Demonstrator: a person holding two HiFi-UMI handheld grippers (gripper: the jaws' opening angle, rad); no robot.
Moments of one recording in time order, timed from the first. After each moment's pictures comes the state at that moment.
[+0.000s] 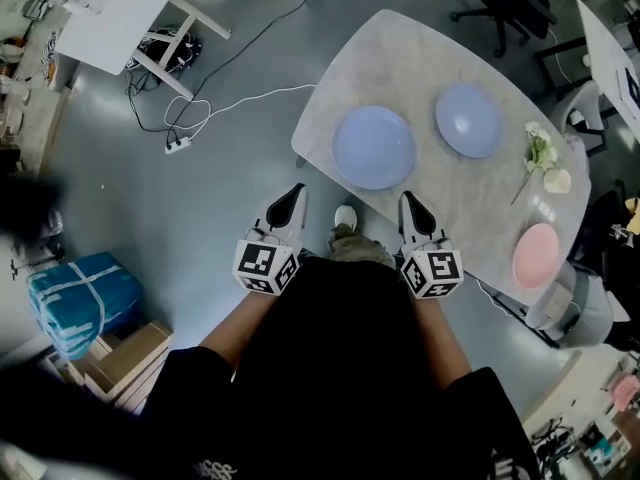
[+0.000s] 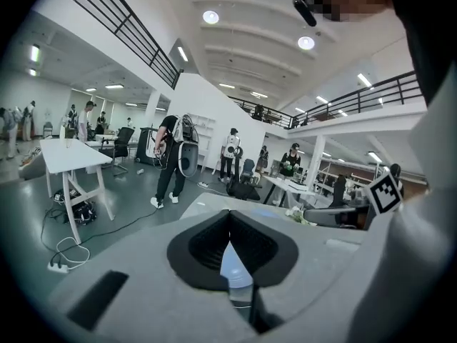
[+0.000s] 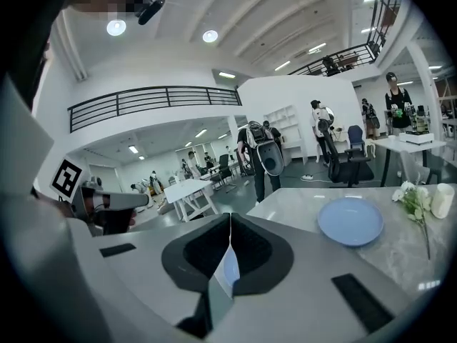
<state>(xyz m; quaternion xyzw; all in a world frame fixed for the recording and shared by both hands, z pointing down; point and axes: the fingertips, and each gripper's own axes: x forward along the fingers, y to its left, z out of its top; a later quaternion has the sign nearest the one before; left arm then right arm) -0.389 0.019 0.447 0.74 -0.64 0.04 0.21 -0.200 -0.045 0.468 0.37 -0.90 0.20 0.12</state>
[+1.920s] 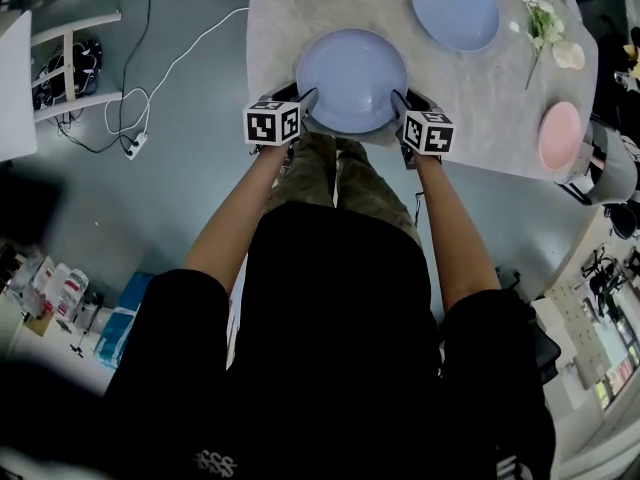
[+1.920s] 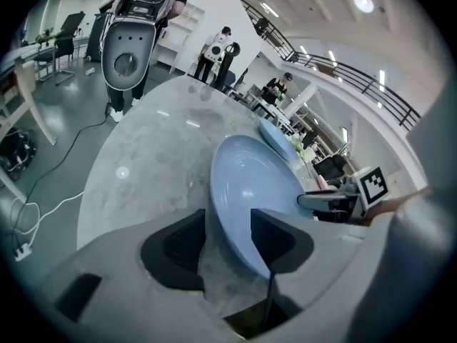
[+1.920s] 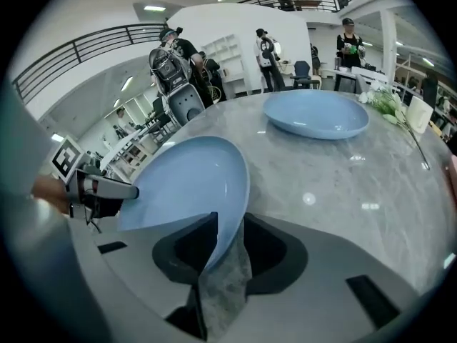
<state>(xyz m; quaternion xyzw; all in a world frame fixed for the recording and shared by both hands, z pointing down) -0.379 -0.147 0.764 0.76 -0.37 0.23 0.48 -0.167 -0.144 0.757 0.49 -0.71 0.39 0.32</state>
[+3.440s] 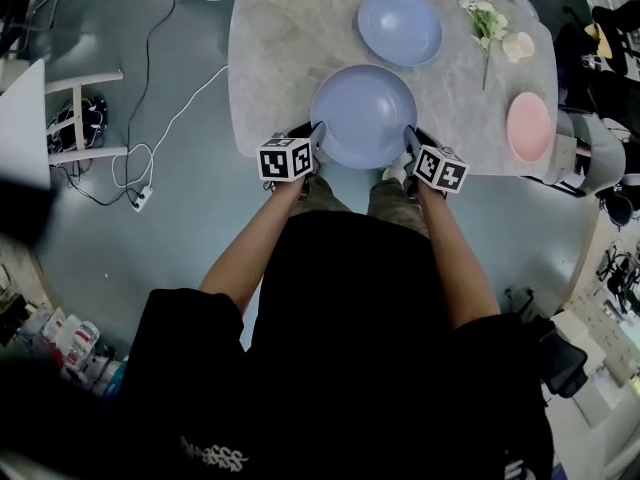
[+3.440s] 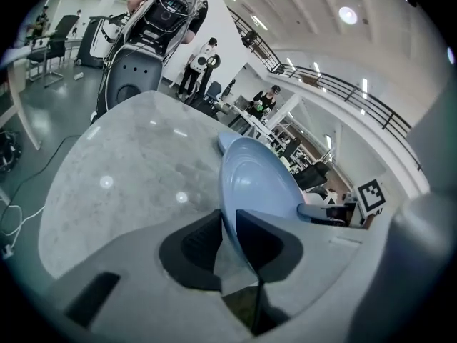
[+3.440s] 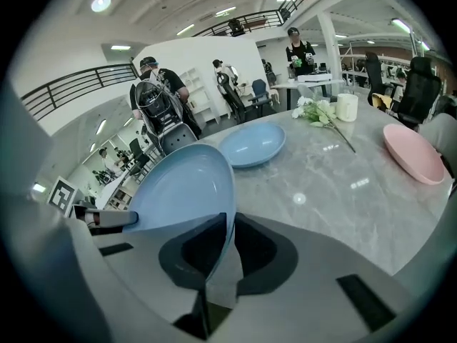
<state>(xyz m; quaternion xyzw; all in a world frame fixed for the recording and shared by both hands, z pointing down) -0.279 -0.126 0.675 0.79 -0.35 0.18 0.46 -0.058 -0.094 0.665 0.59 -0.66 0.42 0.19</state>
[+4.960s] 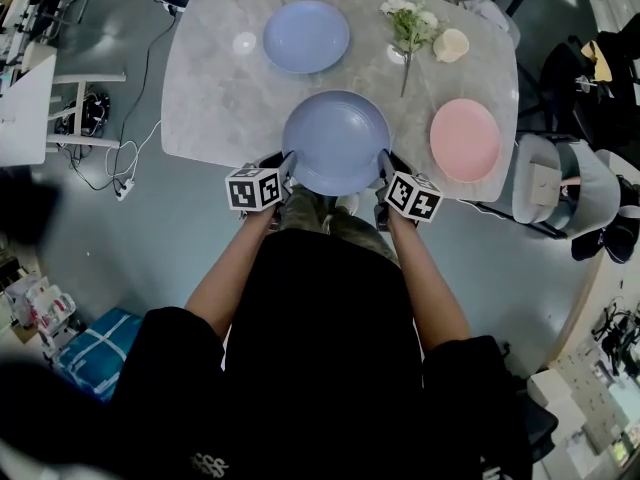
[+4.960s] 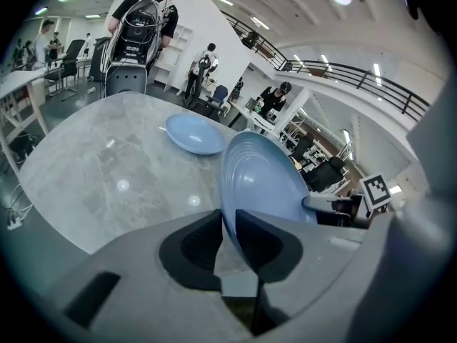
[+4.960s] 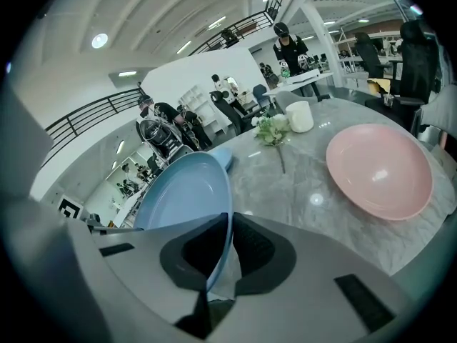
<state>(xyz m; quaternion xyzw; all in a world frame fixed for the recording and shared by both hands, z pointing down) -0.035 -0.039 0.640 0.76 -0.43 0.20 0.44 0.191 -0.042 0.637 0.54 -0.70 0.44 0.12</state>
